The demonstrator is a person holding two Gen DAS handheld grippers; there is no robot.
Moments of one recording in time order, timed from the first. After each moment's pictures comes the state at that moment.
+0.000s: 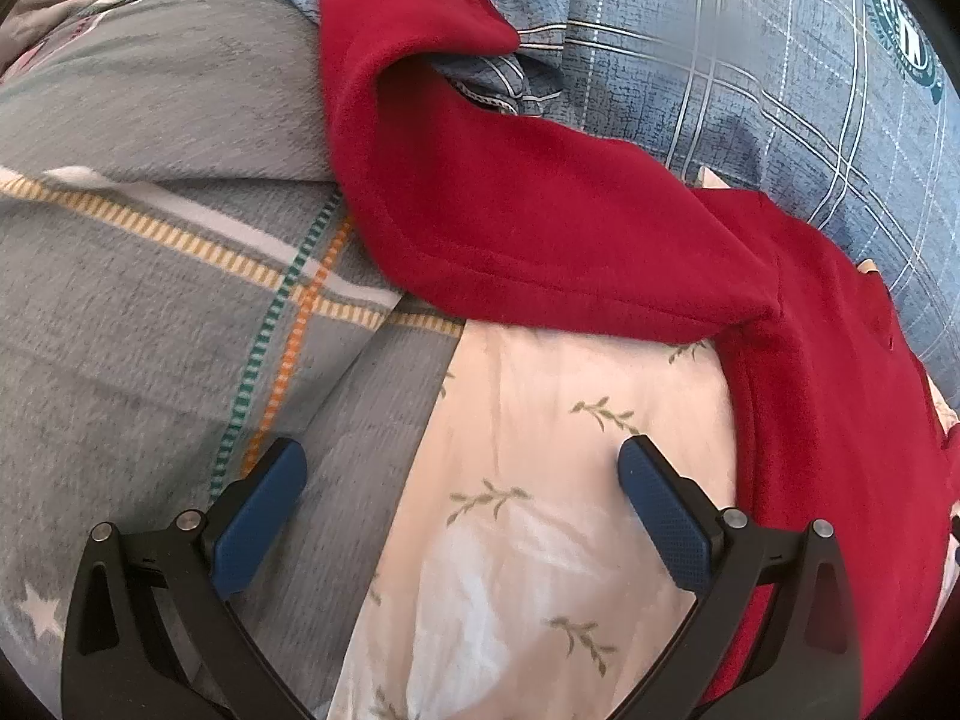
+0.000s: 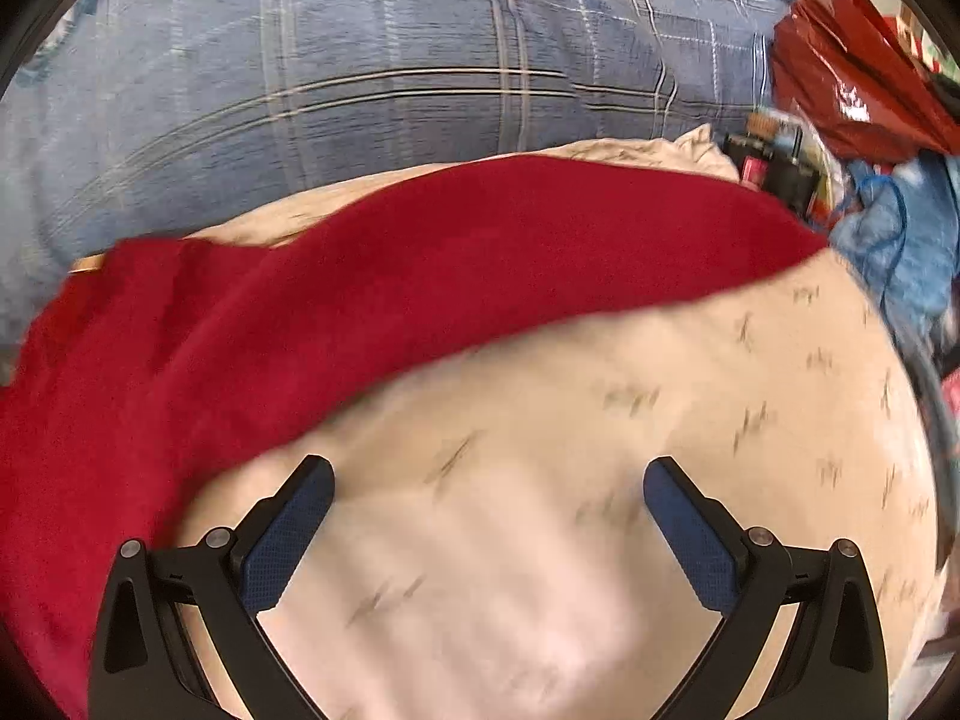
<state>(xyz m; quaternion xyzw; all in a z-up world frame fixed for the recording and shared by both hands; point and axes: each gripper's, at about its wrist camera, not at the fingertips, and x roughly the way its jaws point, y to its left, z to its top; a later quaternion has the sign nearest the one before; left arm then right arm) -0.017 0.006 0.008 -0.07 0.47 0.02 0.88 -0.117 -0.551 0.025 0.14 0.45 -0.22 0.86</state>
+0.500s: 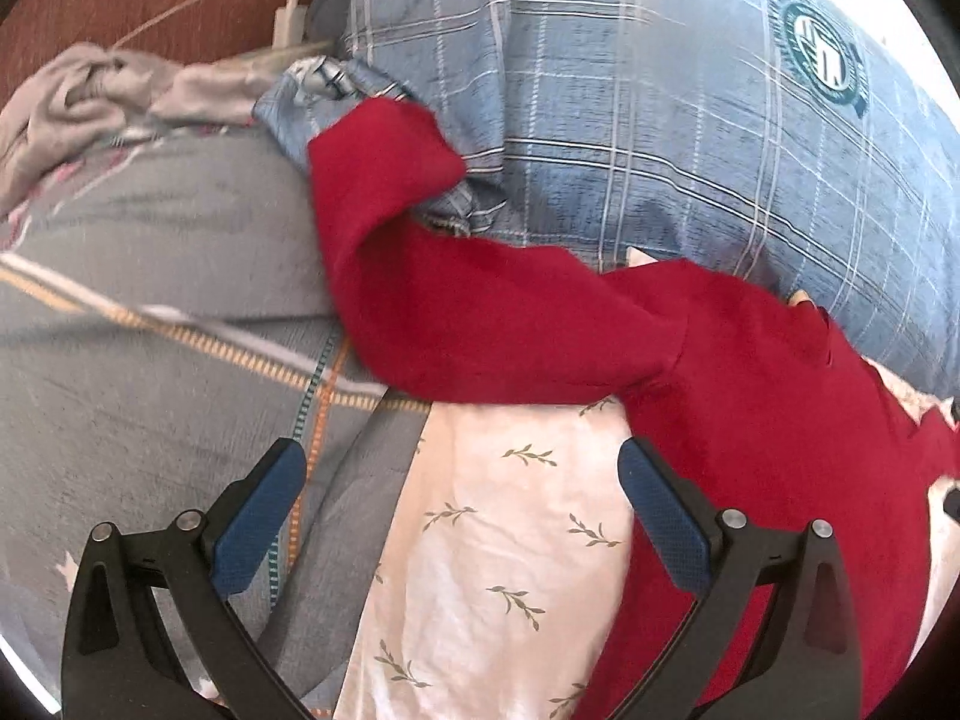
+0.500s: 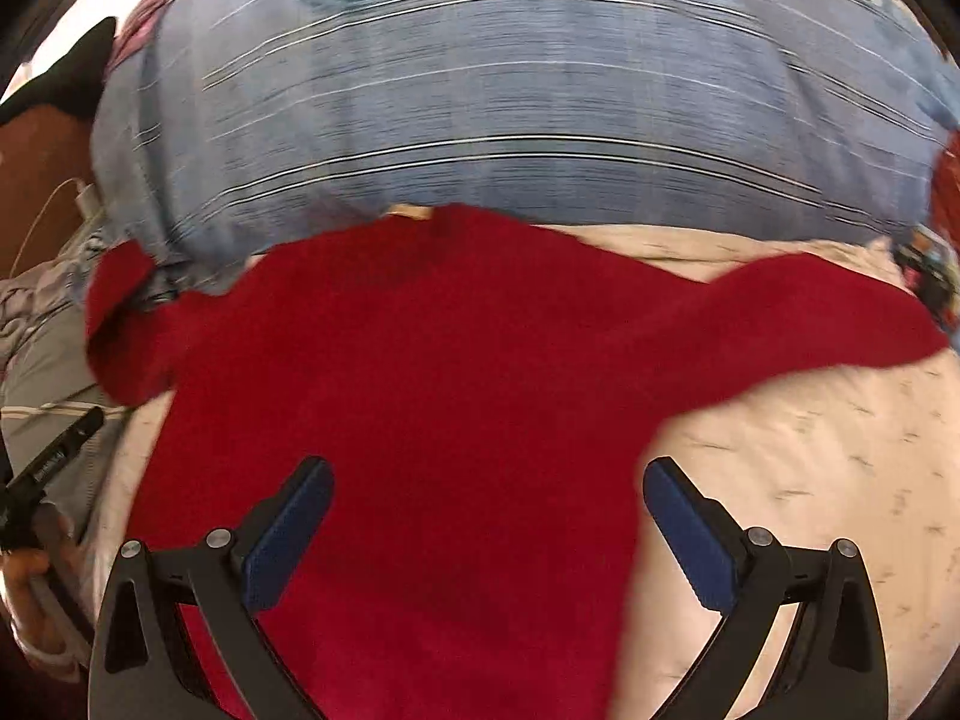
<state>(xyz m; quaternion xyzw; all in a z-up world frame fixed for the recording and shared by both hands) -0.057 -0.008 0.066 -0.03 0.38 0.00 0.92 -0.102 -0.388 0.074 0.10 0.41 -0.04 0.90</state>
